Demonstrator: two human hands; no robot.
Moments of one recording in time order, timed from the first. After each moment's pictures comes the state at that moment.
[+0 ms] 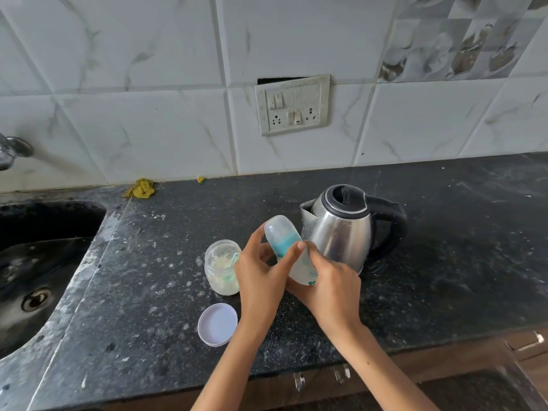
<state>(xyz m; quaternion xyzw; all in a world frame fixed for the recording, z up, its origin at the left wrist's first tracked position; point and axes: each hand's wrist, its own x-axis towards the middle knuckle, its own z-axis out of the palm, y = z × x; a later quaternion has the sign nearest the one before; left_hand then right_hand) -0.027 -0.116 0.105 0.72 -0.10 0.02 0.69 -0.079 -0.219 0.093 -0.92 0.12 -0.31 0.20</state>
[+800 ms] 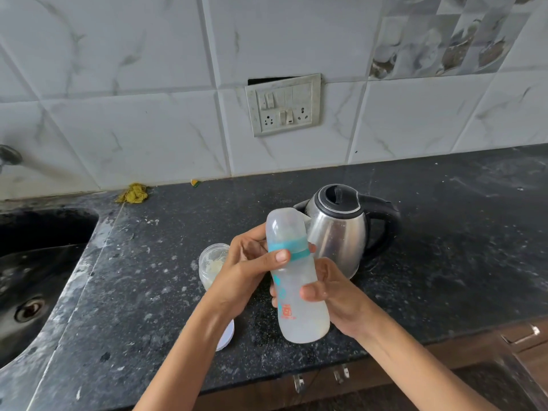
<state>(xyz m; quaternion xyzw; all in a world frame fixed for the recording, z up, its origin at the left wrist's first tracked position) -0.009 -0.092 0.134 0.52 -0.29 -0.26 0.76 -0.083 -0.244 0.114 -0.58 -0.05 0.11 0.80</state>
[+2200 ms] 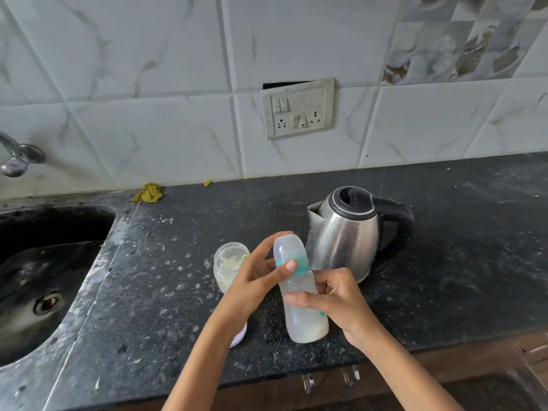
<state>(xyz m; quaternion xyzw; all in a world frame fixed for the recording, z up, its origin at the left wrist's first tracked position) -0.013 -0.073 0.105 0.60 -0.25 -0.26 0.72 -0.092 -0.224 0.097 -0.70 0.08 -0.03 0.71</state>
